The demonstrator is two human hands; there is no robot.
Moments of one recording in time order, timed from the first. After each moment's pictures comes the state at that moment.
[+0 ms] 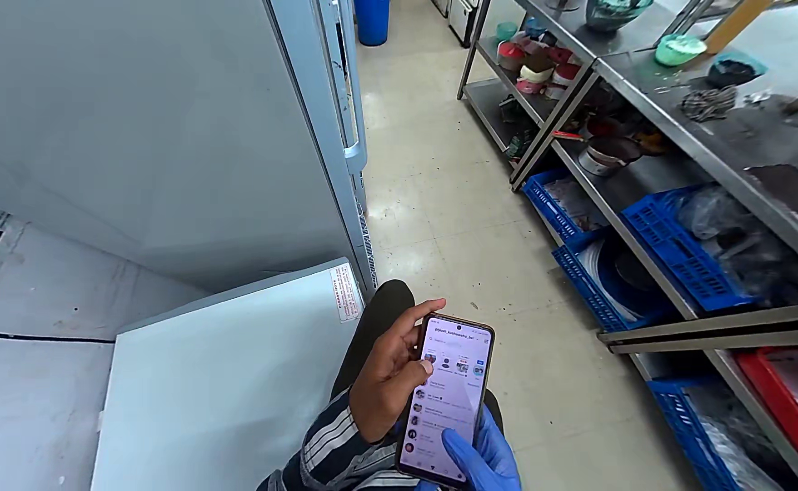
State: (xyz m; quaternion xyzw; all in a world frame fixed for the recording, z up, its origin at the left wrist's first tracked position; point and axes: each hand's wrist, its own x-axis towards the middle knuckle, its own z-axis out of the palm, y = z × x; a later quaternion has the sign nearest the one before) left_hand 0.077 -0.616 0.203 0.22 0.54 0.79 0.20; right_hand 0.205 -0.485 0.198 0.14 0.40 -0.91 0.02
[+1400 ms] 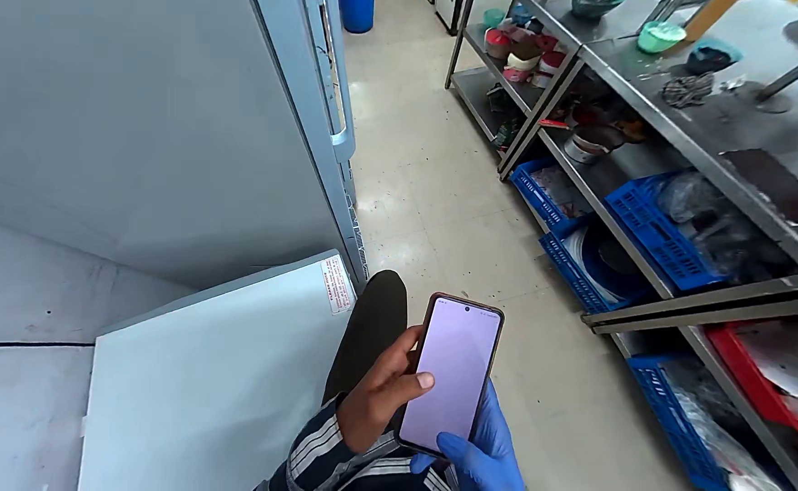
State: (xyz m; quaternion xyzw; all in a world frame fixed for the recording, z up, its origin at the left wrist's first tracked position) left_hand 0.096 -0.625 0.192 0.24 0.48 0.79 0.30; right_hand 0.204 -0.479 0.191 0.08 0.41 -0.91 0.01
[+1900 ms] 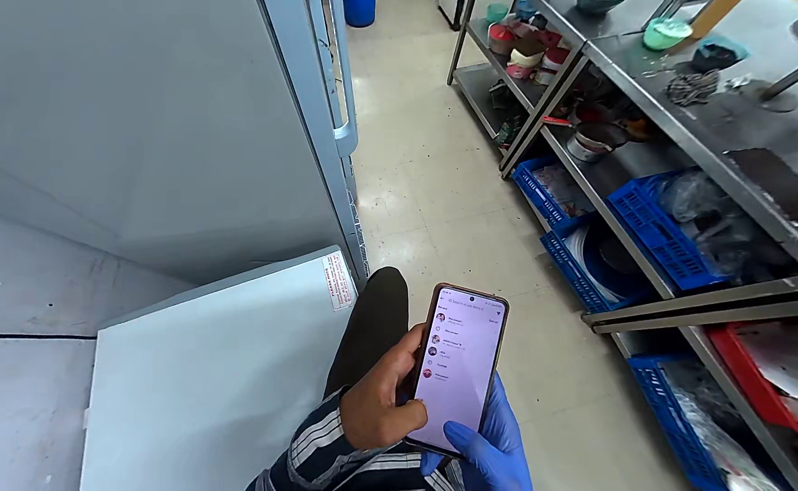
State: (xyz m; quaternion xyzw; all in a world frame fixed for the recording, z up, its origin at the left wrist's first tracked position) left_hand 0.095 -0.630 0.194 0.30 0.48 0.76 0.32; right_hand 0.201 -0.478 0.199 0.10 0.43 -0.90 0.00
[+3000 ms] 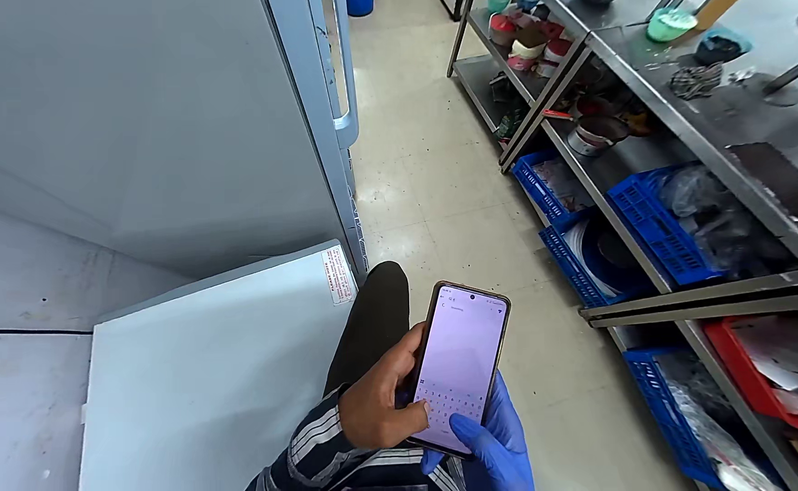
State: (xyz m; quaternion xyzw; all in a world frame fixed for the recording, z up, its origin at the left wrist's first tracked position) left_hand 0.097 -0.635 0.190 0.31 0.47 0.76 0.33; right_hand 0.202 -0.484 0.198 0.11 0.43 -0.90 -0.01
